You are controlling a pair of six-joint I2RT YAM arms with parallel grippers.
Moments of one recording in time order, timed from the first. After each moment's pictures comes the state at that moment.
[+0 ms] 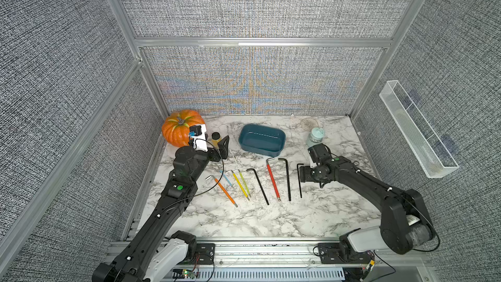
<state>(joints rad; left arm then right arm) -0.35 0.94 0.71 0.13 0.09 -0.27 0.35 1.45 0.89 -0.66 0.07 0.34</state>
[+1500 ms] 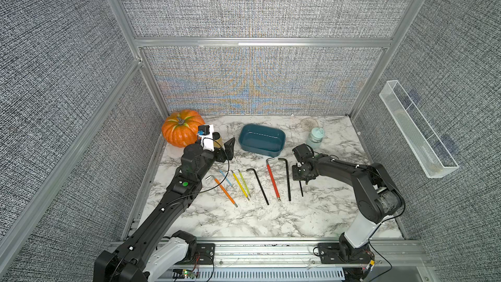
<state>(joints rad) -0.40 0.99 0.73 0.11 0.05 -0.26 0.43 1.75 0.98 -0.50 0.13 0.39</state>
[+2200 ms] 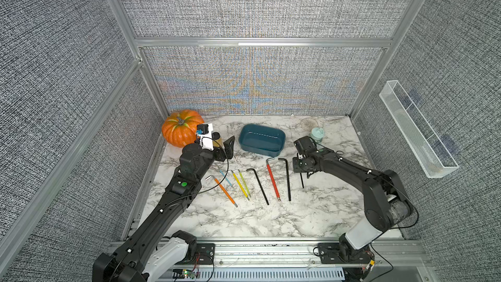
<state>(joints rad) -0.41 0.98 0.75 0.11 0.05 -0.27 0.44 1.62 1.10 -0.60 0.19 0.35</state>
